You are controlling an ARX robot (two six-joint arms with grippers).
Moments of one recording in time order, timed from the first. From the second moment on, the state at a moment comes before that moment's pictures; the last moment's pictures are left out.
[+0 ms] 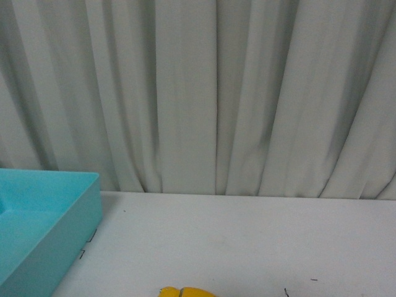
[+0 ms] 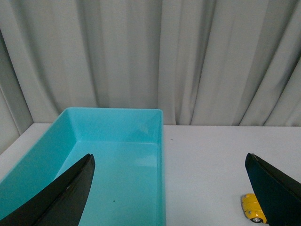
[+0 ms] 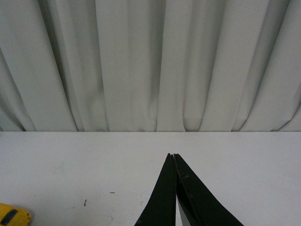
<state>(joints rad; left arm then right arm) 0.00 0.01 0.01 0.00 0.00 0.00 0.00 0.24 0.01 0.24 0.00 -0.02</state>
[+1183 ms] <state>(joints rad) 0.00 0.01 0.01 0.00 0.00 0.00 0.00 0.00 0.01 0.00 0.00 -0.01</state>
